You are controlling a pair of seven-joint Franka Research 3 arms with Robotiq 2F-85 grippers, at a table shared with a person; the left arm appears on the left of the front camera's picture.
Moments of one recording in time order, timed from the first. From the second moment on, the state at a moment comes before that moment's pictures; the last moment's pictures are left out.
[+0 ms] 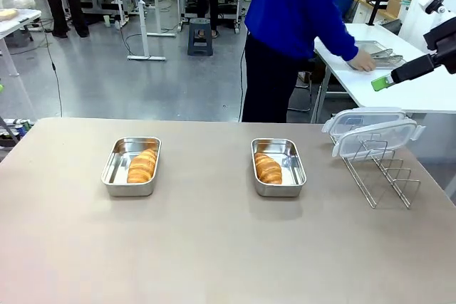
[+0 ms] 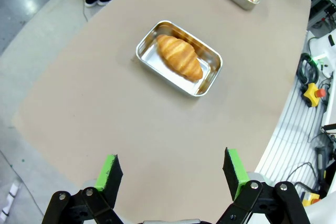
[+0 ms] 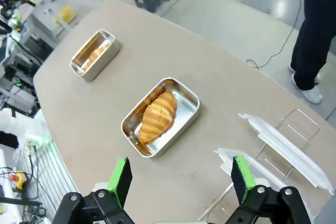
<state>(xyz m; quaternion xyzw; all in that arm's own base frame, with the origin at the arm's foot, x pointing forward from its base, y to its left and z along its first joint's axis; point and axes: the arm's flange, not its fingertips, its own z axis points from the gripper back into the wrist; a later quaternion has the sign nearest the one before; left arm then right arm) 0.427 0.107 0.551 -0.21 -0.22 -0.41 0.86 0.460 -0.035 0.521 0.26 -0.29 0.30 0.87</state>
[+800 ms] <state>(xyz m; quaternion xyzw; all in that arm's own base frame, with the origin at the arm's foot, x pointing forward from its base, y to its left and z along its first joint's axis) 0.427 0.107 0.551 -0.21 -0.22 -0.41 0.86 0.460 -0.035 0.521 0.26 -0.29 0.30 0.87</state>
